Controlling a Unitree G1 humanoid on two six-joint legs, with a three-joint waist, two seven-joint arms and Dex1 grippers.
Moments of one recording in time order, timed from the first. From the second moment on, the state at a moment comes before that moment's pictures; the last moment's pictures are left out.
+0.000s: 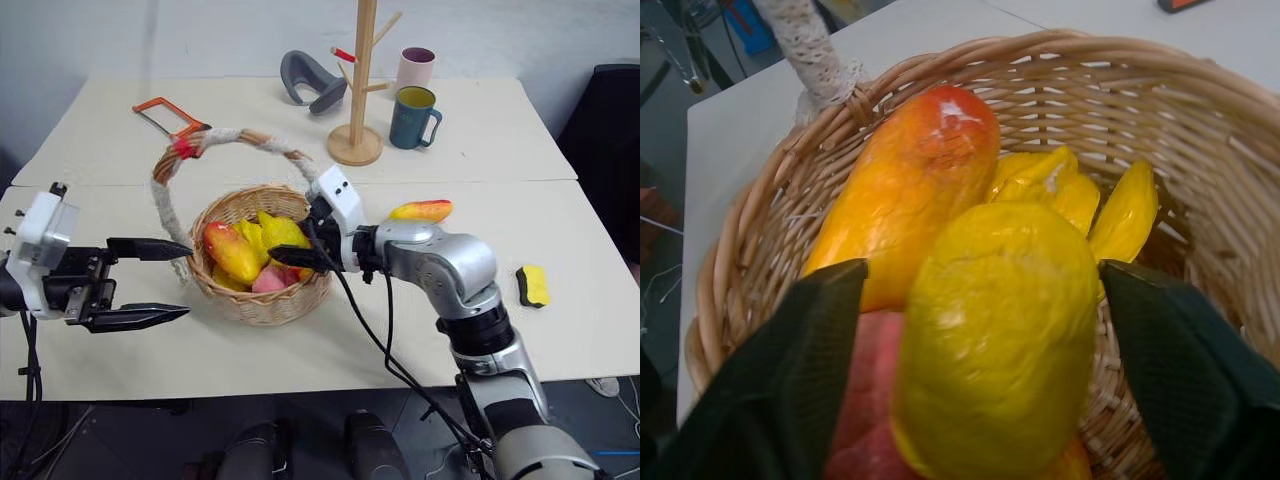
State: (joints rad) left arm -0.20 1.05 0.43 -0.39 -0.84 0.72 -1.18; right arm -0.82 -0.35 0.19 -0.21 0.65 1.05 0.56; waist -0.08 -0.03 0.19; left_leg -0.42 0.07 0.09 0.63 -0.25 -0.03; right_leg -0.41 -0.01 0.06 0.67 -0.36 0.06
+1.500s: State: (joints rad) left arm -0.33 0.99 0.32 -0.47 -0.90 0.71 -1.13; right arm -1.24 -0.54 0.44 1.26 -0.36 -0.30 0.74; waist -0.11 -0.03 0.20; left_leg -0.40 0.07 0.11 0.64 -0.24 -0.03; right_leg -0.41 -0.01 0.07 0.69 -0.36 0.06
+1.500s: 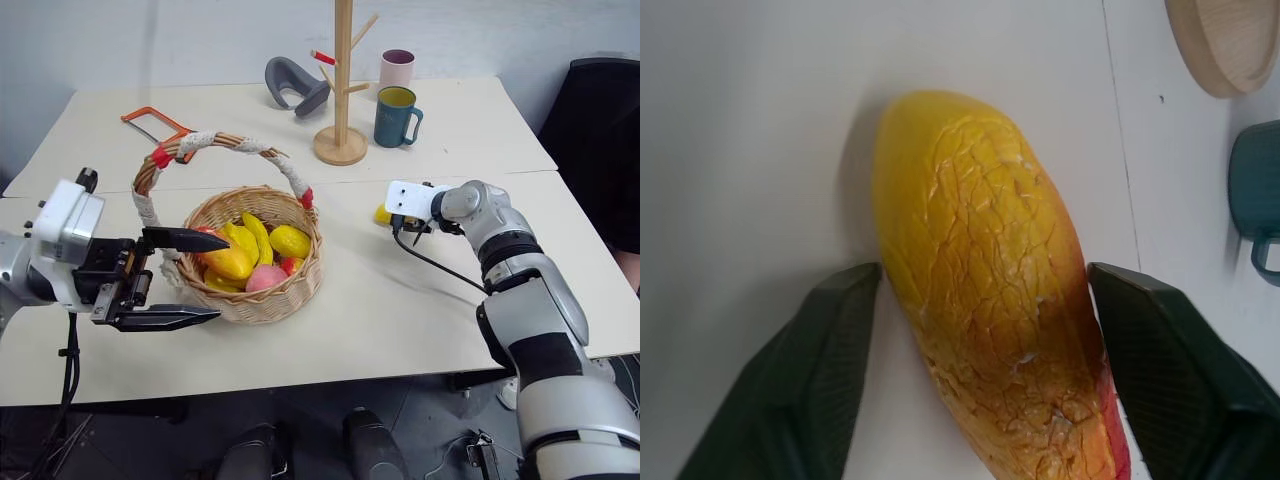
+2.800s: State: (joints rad) left arm -0.29 1.06 0.38 -0.32 -0.86 0.70 -1.19; right arm -0.96 -0.30 0.09 -0.23 0.65 1.14 0.71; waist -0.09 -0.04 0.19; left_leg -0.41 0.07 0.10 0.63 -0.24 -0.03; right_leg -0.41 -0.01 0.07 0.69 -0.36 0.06
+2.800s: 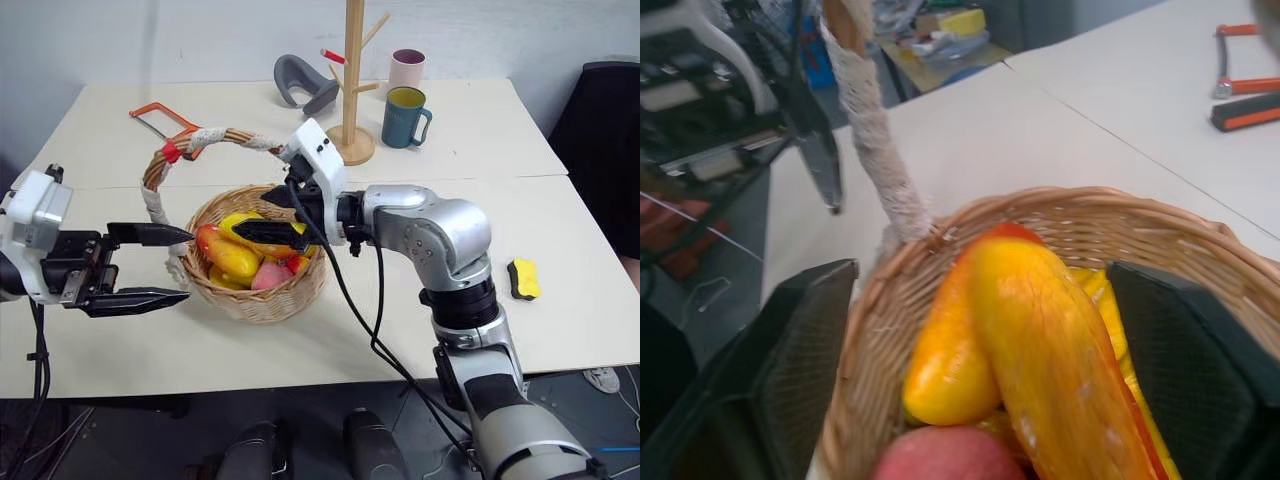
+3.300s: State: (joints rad) left arm -0.35 1.04 0.33 -0.32 -0.86 0.68 -1.20; right arm -0.88 -0.35 0.07 -0.20 0.60 1.07 0.56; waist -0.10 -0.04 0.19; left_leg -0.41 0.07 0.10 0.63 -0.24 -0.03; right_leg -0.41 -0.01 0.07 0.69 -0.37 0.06
